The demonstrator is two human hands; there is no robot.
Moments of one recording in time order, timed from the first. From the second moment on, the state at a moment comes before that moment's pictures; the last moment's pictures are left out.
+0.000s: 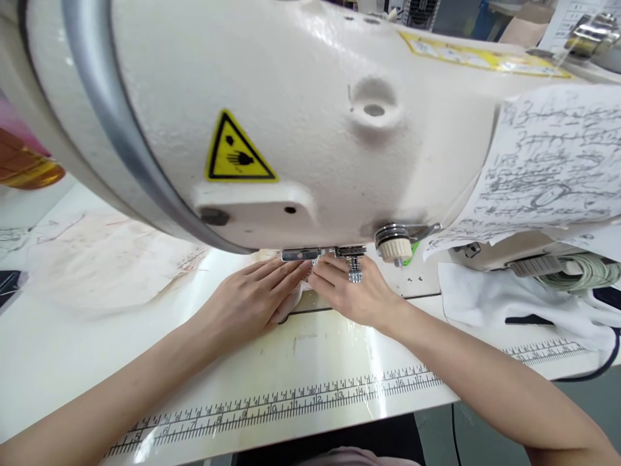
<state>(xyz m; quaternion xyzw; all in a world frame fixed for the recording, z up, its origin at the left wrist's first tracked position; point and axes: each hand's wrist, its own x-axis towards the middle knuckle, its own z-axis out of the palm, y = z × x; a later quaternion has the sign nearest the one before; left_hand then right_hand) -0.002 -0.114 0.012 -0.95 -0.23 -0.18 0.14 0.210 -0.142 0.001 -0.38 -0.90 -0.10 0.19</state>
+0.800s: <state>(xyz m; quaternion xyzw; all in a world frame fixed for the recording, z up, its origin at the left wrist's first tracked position) 0.000 -0.127 0.013 -0.95 -0.26 -0.14 0.13 0.216 -0.137 0.009 -0.39 -0.88 -0.18 0.21</state>
